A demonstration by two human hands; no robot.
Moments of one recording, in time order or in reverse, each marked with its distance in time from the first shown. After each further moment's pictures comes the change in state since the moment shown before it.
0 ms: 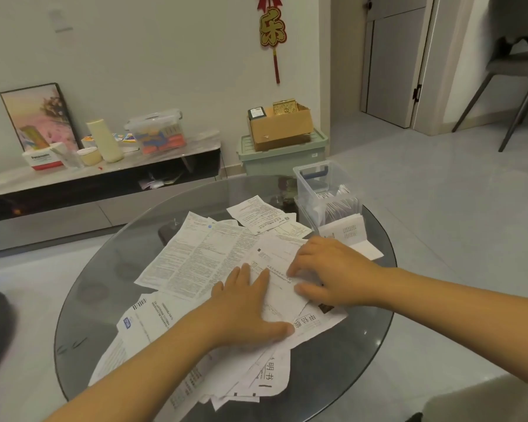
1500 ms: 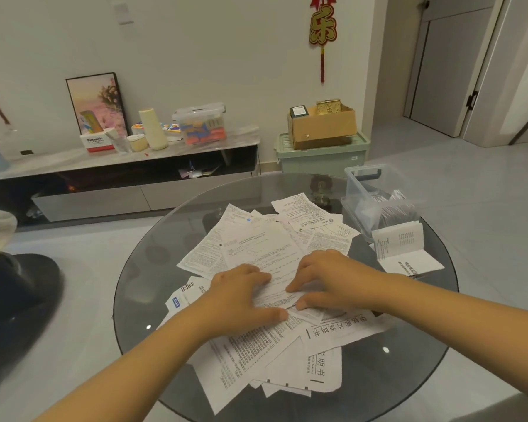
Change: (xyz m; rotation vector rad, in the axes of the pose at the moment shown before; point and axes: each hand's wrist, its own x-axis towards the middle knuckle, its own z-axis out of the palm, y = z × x) left_hand -0.027 -0.067 0.006 -0.270 0.209 -0.025; right_hand 0.047 -0.050 0.008 0.106 -0.206 -0.094
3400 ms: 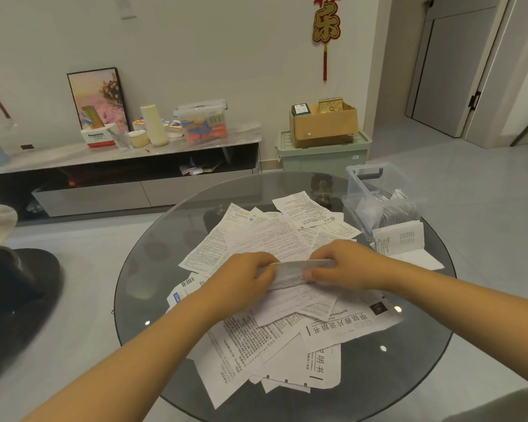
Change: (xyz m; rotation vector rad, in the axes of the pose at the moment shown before) left_hand 0.015 0.003 -0.006 -0.242 0.169 0.116; right_hand -0.001 0.016 -0.009 0.356 0.020 0.268
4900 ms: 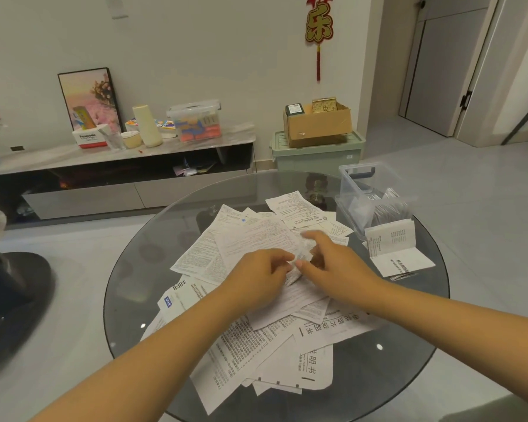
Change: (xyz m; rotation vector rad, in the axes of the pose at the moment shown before) left_hand 0.020 0.017 0.022 -0.138 0.024 -0.065; right_hand -0.008 -0.005 0.025 0.153 0.333 0.006
